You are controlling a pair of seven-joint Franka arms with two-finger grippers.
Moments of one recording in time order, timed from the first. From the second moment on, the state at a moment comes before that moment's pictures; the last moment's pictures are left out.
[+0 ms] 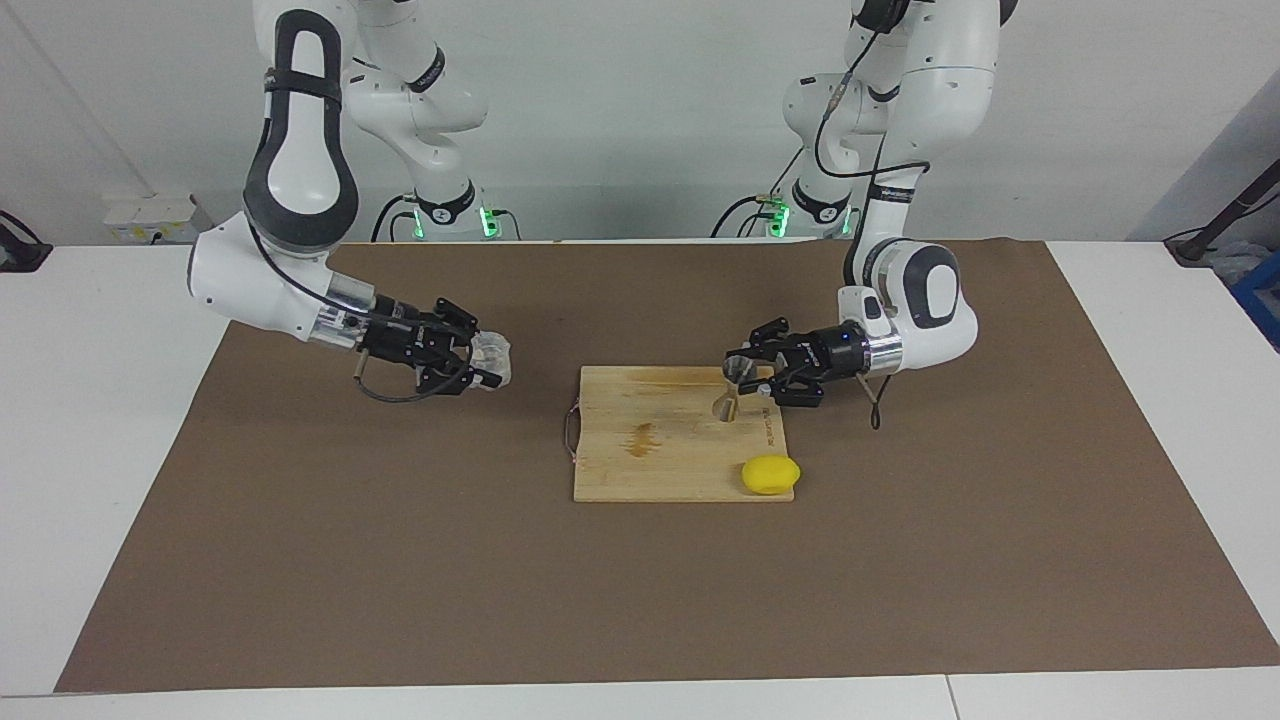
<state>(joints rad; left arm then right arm) -0.11 0.28 -0.09 -2.14 -1.86 1.80 2.48 0.06 0.15 -0.05 -1.95 1.06 1.87 1.06</state>
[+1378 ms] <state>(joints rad) -0.37 0.33 -0.09 -2.15 -2.20 2.02 2.74 0.19 0.20 -0.05 -1.94 1.03 2.04 1.19</state>
